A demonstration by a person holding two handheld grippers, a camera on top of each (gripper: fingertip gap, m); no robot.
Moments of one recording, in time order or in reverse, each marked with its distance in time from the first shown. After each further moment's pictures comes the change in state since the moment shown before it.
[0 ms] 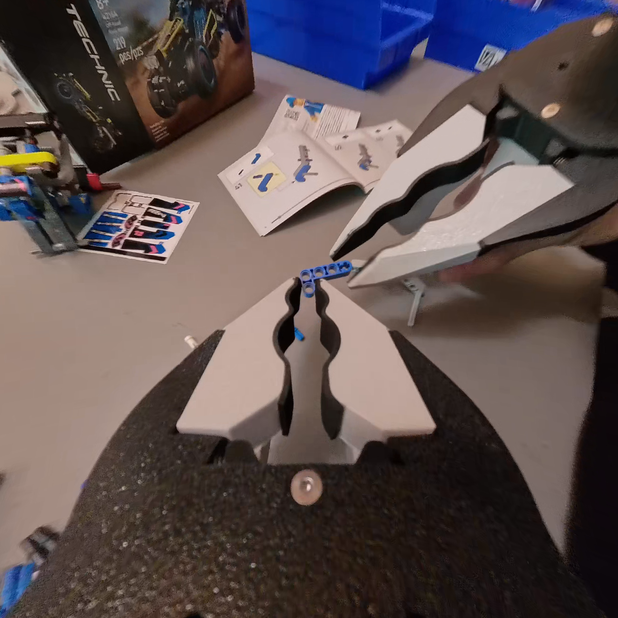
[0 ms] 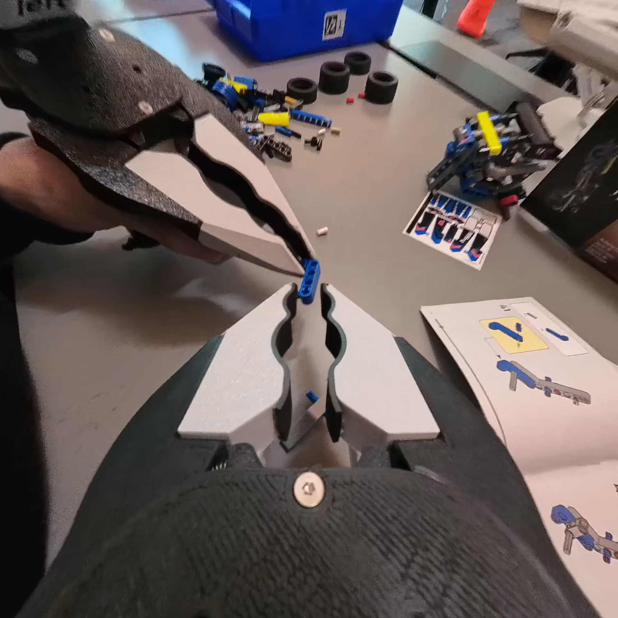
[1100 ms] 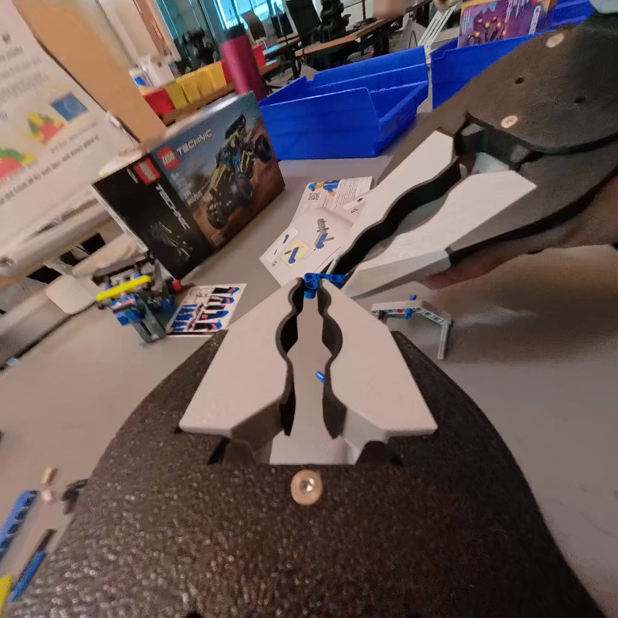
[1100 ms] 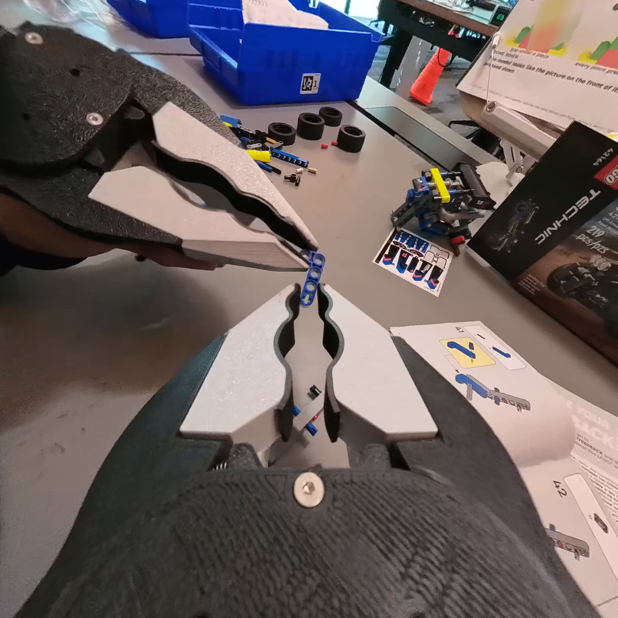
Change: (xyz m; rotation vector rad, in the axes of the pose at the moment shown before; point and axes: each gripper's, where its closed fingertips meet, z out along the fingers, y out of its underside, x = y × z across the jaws) left arm 0.005 -0.039 -0.010 0.200 -0.172 0.332; right arm 0.008 -0.017 -0.009 0.097 0.093 -0.083
